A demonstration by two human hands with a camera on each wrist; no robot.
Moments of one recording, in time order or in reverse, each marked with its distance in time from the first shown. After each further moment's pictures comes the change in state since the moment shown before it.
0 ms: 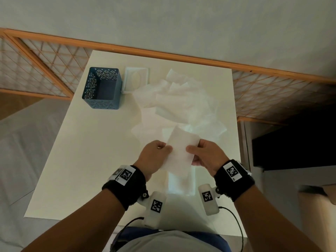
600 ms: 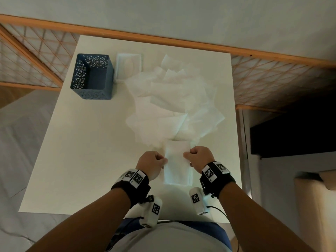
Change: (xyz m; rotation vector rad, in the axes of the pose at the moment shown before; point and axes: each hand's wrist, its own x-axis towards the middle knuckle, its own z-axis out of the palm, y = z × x) left_hand 0.014 -0.070 0.013 0.430 -0.037 -0.071; right_hand 0.024 0.068 -0.002 -0.543 0.215 0.052
